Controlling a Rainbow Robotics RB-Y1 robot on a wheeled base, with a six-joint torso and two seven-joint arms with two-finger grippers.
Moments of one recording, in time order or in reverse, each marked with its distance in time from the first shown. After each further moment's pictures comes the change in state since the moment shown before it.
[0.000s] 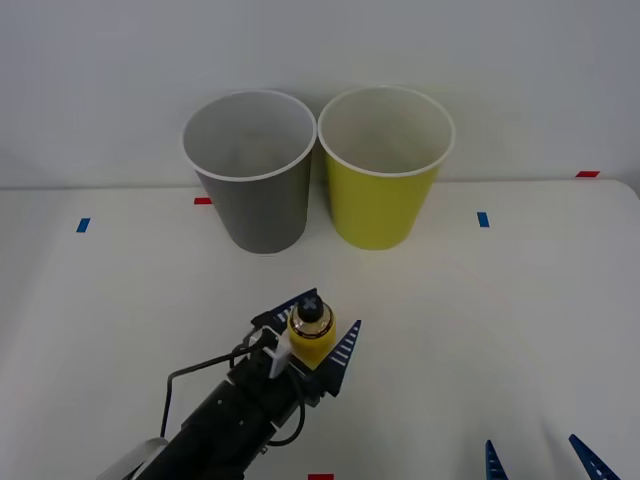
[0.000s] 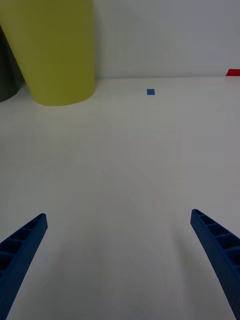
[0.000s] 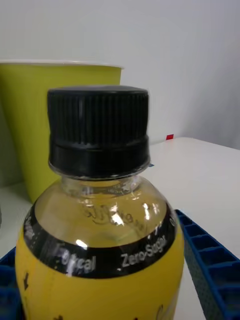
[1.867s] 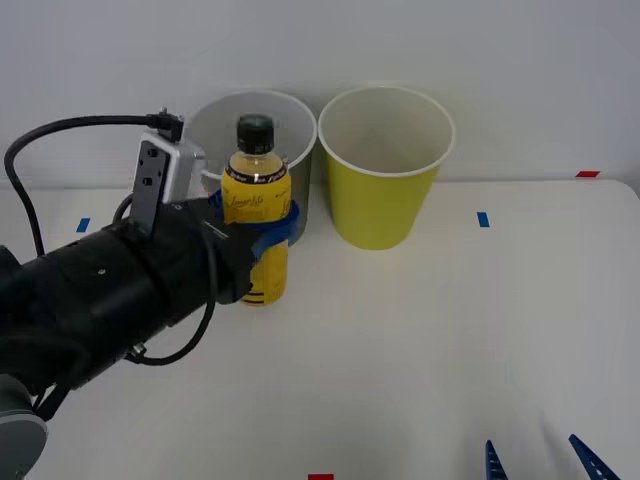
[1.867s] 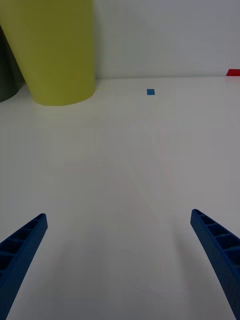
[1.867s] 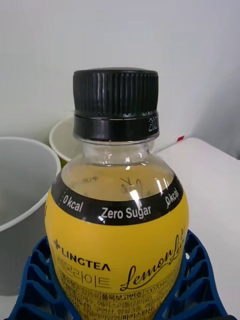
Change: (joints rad) right arm 0.000 0.000 0.000 0.000 0.000 0.000 0.000; left arm -0.070 0.018 0.566 -0.956 0.354 1.349 0.087
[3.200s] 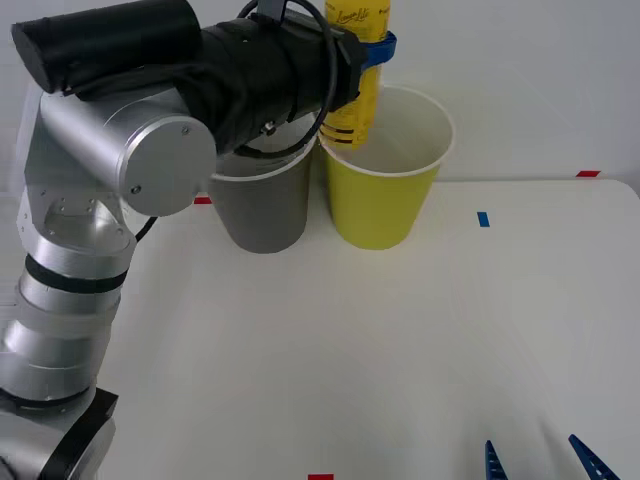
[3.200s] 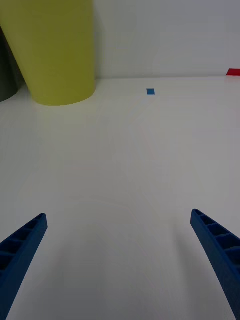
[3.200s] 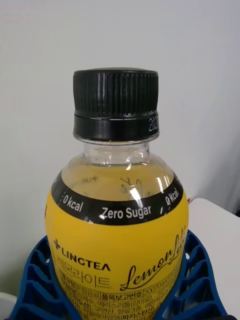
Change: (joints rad) right arm 0.000 0.000 0.000 0.000 0.000 0.000 0.000; left arm -0.709 -0.212 -0.039 0.610 -0.060 -0.006 -0.001
